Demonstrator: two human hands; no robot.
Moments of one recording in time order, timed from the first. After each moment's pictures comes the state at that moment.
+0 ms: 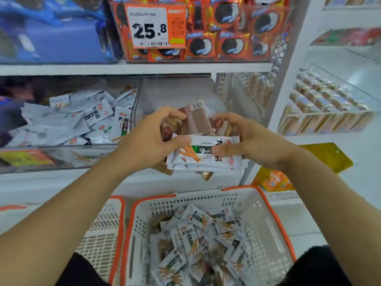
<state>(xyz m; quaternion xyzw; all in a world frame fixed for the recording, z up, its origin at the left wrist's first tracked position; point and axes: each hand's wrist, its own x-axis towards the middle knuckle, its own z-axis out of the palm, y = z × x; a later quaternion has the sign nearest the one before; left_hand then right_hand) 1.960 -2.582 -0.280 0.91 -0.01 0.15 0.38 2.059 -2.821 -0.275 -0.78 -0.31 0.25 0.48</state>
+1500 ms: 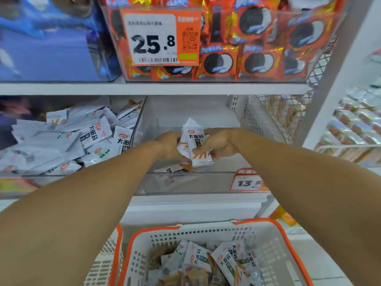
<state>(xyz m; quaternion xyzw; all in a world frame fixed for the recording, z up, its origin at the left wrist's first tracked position) 2.134 -2.521 -0.356 0.93 0.12 -0.12 0.33 2.208 -2.683 -0.327 -0.76 -0.17 0.48 0.41</state>
